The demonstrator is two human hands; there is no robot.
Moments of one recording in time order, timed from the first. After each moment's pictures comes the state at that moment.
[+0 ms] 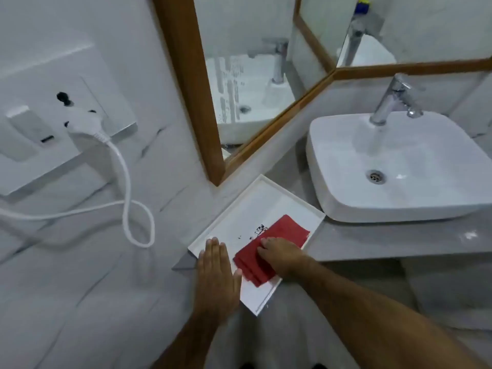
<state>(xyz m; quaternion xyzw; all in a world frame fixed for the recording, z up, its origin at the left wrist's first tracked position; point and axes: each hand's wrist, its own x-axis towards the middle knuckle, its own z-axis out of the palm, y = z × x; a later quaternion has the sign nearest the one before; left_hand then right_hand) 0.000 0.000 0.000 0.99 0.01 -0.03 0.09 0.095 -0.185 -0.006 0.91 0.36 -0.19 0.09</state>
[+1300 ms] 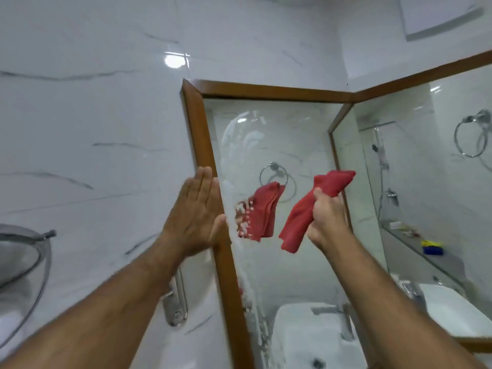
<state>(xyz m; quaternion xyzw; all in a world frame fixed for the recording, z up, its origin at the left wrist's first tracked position) 0.166 0.018 0.642 0.86 -0.07 0.44 -0.26 0.282 -0.221 0.610 0.30 0.11 0.10 -0.94</state>
